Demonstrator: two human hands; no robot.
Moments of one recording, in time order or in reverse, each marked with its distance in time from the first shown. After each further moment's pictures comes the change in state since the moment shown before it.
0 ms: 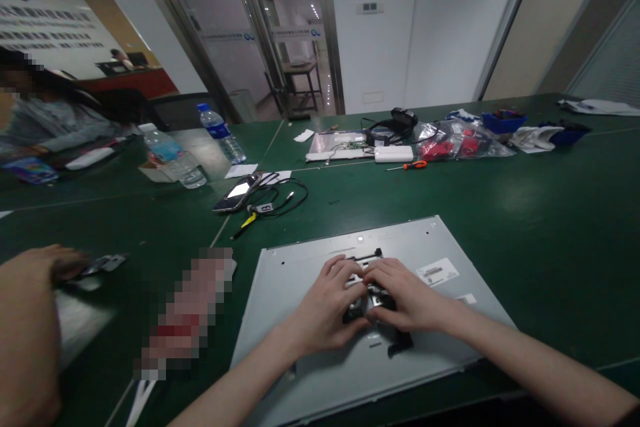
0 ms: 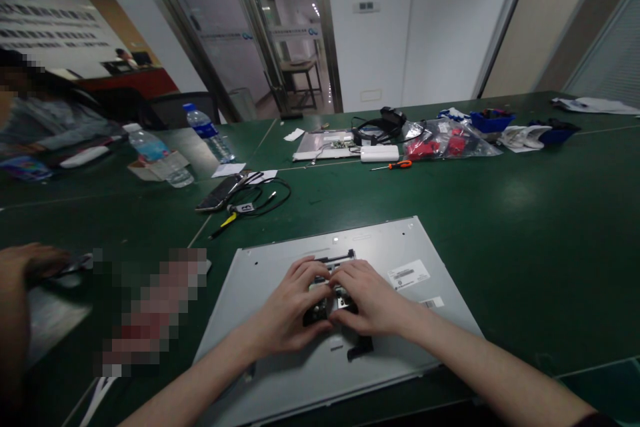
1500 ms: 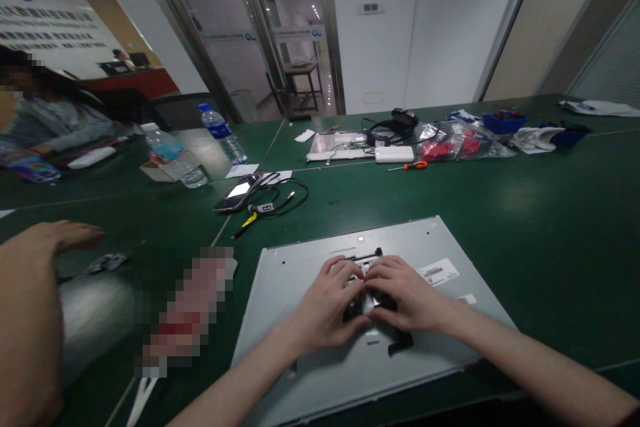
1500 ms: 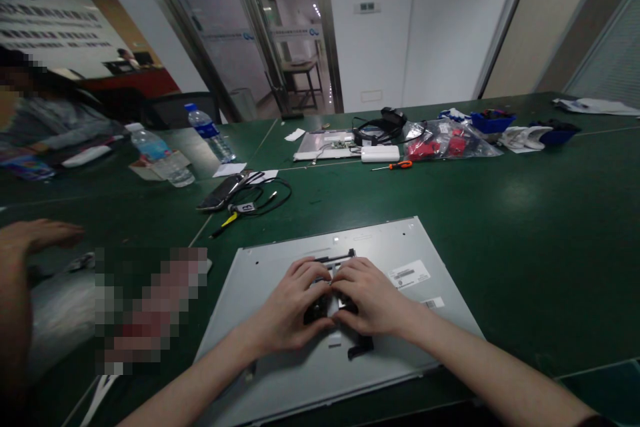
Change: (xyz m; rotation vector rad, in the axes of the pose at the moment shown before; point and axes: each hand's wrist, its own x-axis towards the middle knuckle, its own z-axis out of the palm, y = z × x) left_hand 0.001 0.000 0.000 0.006 -0.011 -0.019; right_hand 0.000 -0.001 -0.002 -0.130 -0.019 -0.034
